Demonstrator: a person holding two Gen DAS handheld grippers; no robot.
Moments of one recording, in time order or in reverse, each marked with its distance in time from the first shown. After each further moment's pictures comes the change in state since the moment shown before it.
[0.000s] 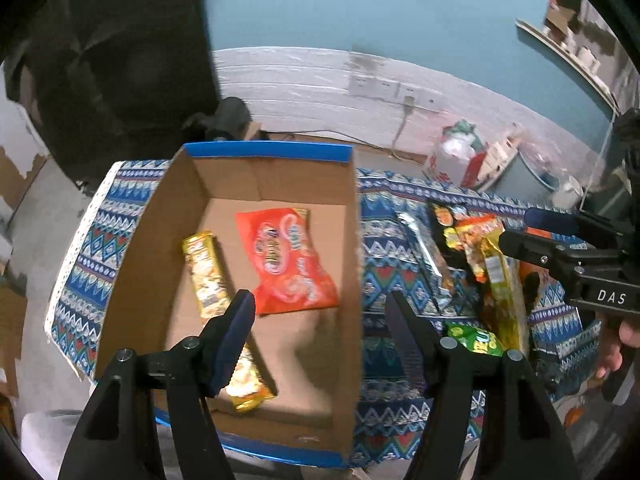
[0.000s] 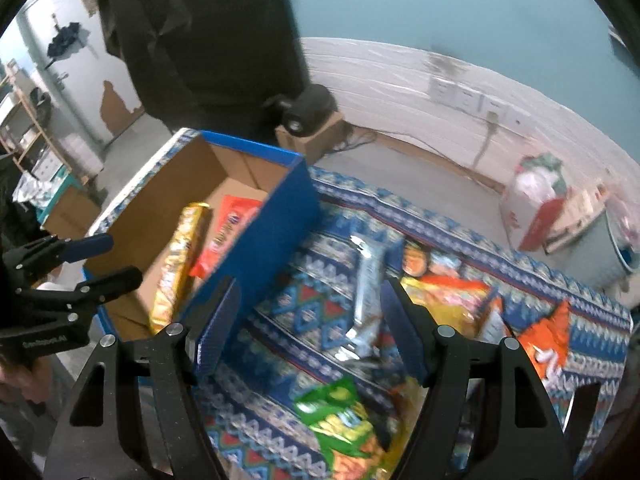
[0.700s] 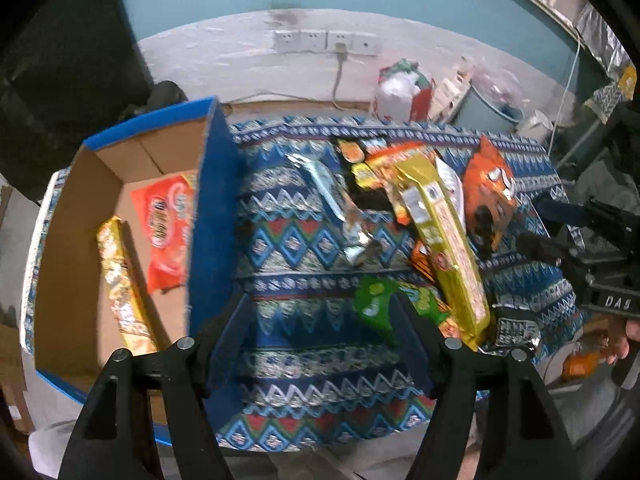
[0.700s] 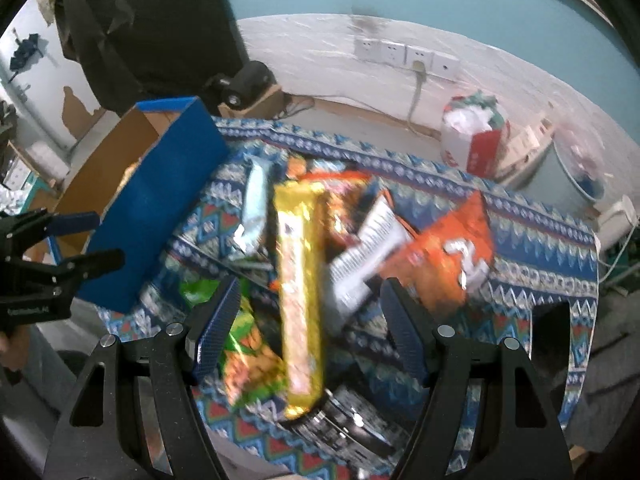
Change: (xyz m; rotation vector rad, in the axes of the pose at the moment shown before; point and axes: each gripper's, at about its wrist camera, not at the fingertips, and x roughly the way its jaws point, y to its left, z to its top) left arm 0.031 -0.105 -0.027 0.151 0.148 -0.081; right arm -0.043 -0.088 -0.093 0.092 0.071 -0.097
